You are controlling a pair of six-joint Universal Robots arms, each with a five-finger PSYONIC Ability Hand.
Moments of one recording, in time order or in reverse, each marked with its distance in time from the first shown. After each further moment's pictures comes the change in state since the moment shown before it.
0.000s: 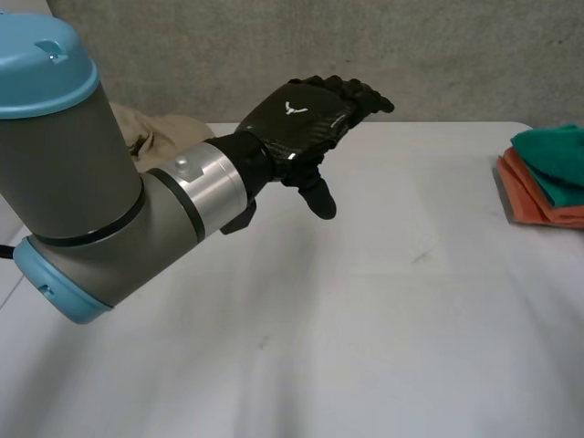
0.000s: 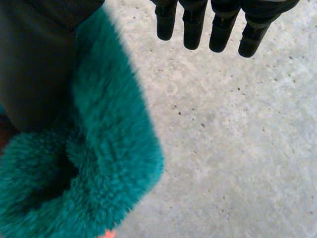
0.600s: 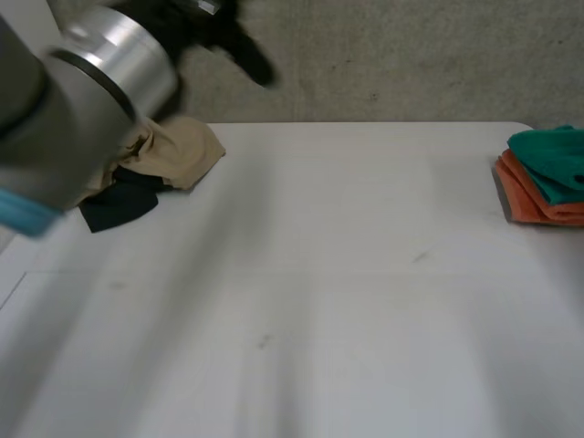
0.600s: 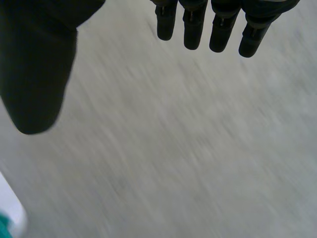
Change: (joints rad) left arm 0.141 0.070 0.187 0.037 -0.194 0.006; right arm 0.184 -0.532 0.069 0.279 0.287 -0.163; left_hand 0.000 0.000 0.000 0.000 0.000; right_hand 0.000 0.000 0.000 0.000 -0.001
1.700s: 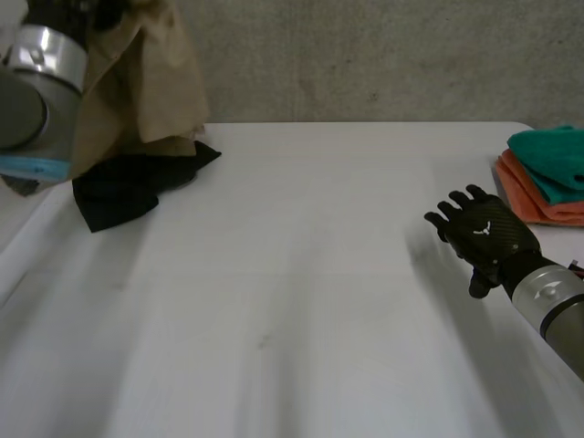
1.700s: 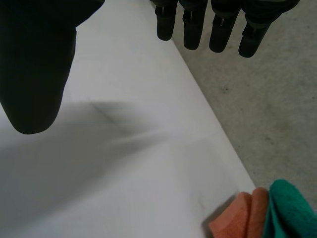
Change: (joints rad) left arm 0.278 -0.226 -0.015 0.606 -0.025 0.115; right arm 0.294 -0.044 0.591 0.153 -0.115 -0.170; left_hand 0.883 0.966 0.990 0.994 0.878; right_hand 0.000 0.000 0.000 0.000 -0.002
